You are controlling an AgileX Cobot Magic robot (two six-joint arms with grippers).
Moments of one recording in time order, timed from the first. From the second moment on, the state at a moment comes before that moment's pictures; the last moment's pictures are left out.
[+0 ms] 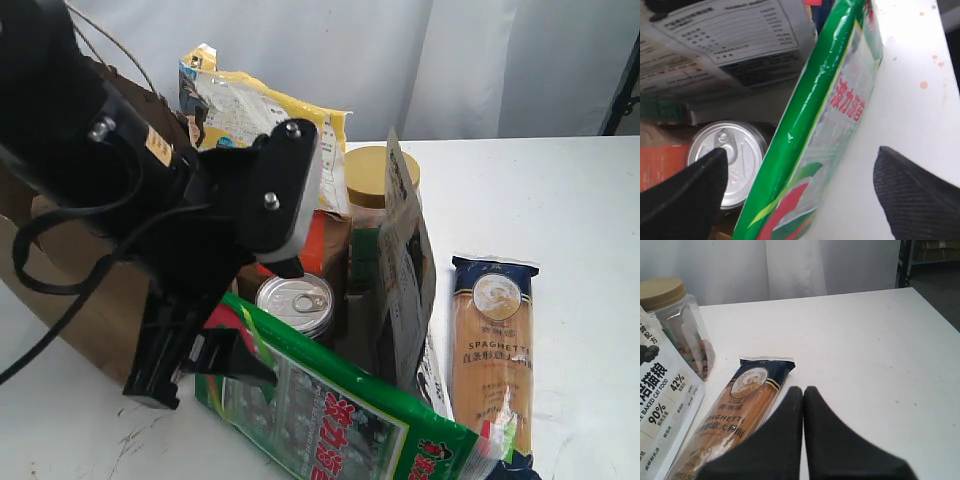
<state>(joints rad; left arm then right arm) -0.73 1.53 -1.23 -0.36 1.06 1.25 -0.04 0.01 0.00 0.05 0.34 0.02</state>
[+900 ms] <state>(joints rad) -0.84 1.73 -1.33 -0.33 1.04 1.35 -0.04 0.01 0.00 0.05 0.34 0.02</state>
